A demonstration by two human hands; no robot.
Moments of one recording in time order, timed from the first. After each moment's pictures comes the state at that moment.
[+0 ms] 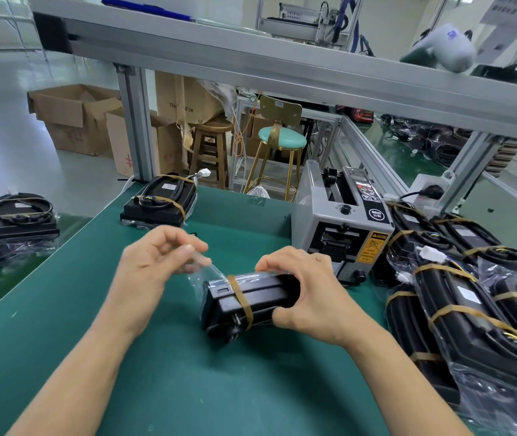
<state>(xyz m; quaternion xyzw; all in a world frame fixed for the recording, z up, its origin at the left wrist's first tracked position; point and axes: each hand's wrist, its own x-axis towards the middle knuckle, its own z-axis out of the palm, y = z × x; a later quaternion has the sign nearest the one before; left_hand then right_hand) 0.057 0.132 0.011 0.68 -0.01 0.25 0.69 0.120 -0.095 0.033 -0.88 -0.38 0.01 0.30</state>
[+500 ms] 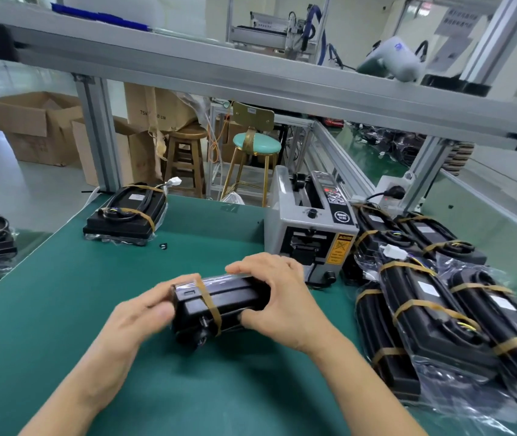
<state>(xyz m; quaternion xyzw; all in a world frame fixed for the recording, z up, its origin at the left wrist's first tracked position) 0.035 0.112 -0.015 0.72 -0.08 0.08 0.68 0.118 -0.095 0.023 -0.88 -0.35 -0.03 0.33</state>
